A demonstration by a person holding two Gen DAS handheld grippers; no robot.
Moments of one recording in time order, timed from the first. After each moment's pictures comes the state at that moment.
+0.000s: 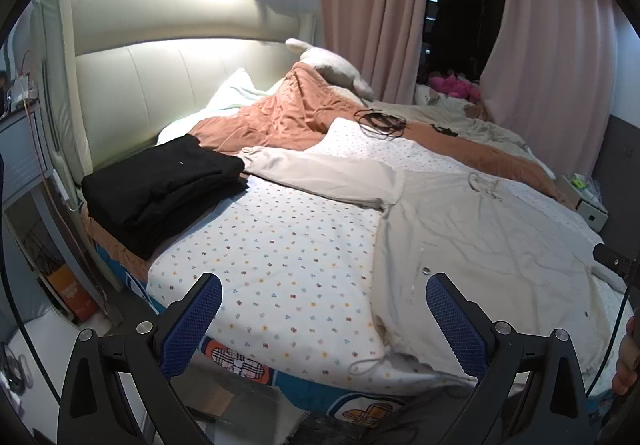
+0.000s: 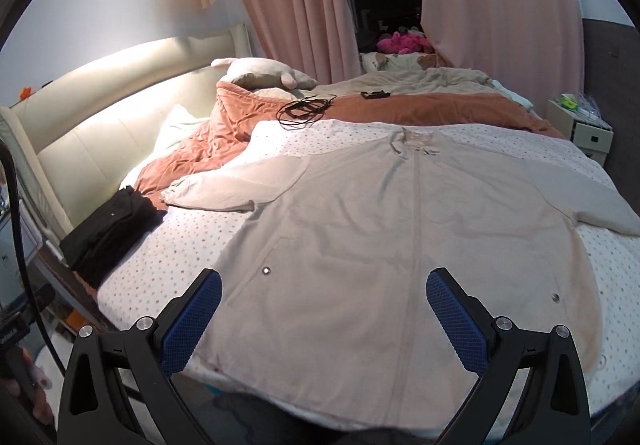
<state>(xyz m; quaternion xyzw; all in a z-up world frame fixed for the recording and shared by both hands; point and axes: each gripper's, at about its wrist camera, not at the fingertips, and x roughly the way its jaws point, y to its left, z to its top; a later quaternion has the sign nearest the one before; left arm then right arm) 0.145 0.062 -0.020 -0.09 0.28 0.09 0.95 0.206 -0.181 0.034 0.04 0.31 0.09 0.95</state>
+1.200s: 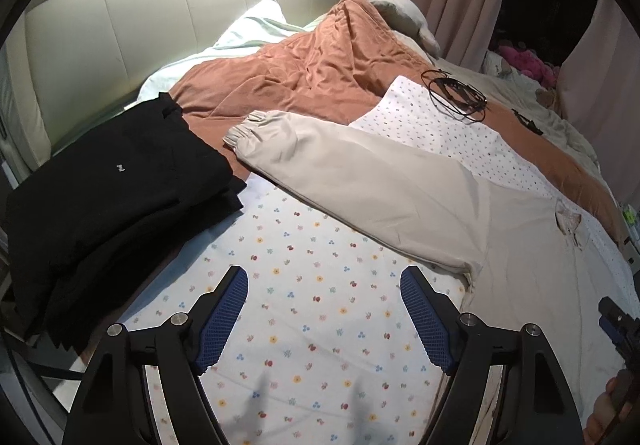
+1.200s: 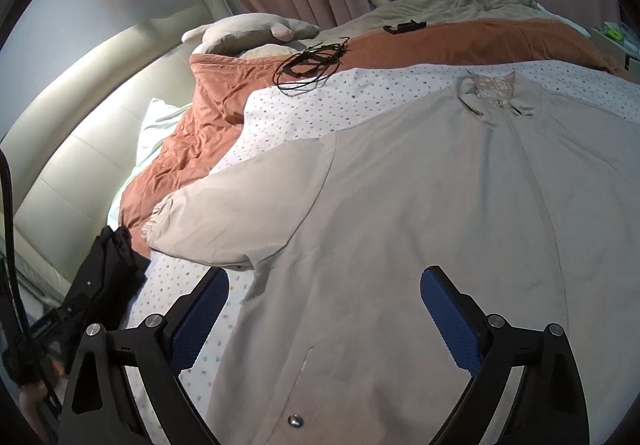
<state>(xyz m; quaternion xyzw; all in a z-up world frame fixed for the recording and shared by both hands) 0.422 0.168 -0.068 -0.15 0.39 0.15 0.89 0.473 -0.118 -0.048 0.13 0.41 0.12 0.90</state>
